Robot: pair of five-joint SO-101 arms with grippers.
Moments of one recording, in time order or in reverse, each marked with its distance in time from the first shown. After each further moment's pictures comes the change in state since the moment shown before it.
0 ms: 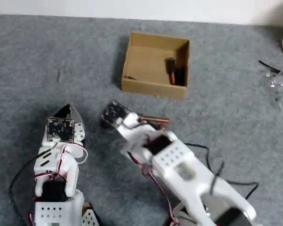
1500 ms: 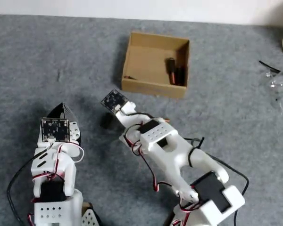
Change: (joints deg) left arm -2.6 0.0 0.0 -1.0 0.0; right arm 4.6 21.4 -6.3 -12.6 0.2
